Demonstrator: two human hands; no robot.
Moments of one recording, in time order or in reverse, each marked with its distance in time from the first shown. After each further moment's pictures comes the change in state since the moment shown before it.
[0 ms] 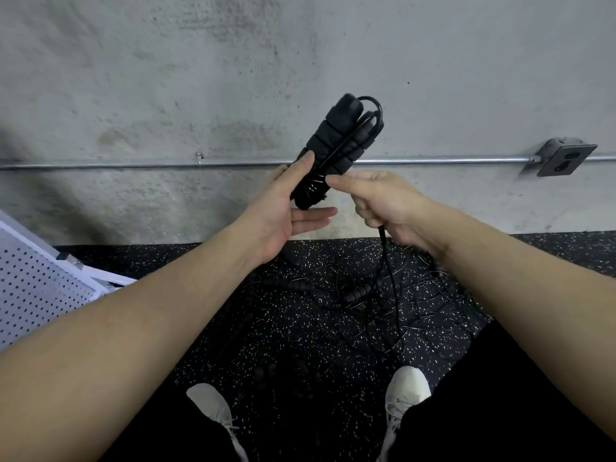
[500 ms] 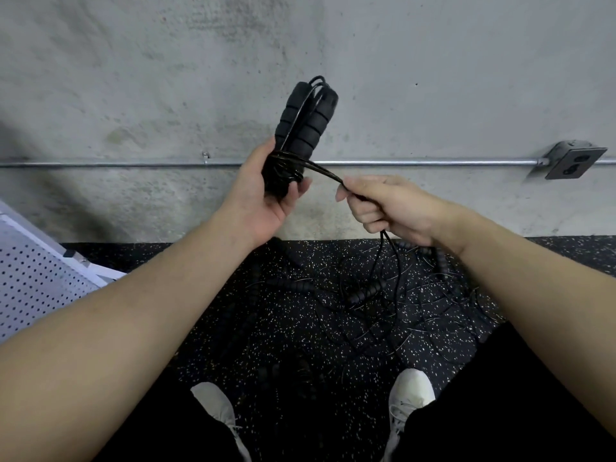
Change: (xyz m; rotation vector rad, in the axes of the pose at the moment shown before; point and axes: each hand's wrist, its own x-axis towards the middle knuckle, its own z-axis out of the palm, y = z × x) left_hand 0.006 0.025 -0.017 -0.410 0.183 -0.044; right_hand 0.005 0.007 -0.011 0.002 -0.244 -0.030
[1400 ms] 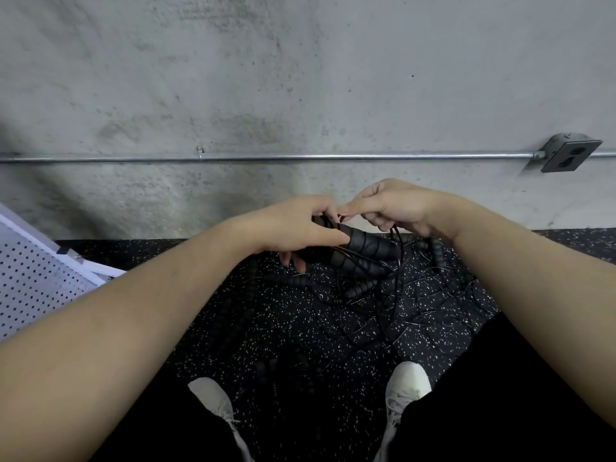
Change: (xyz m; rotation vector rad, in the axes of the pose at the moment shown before) left_hand -0.012 -0.029 0.001 1.471 -0.453 0.059; right_hand 0.005 0.007 -0.017 -0.378 0.038 0.212
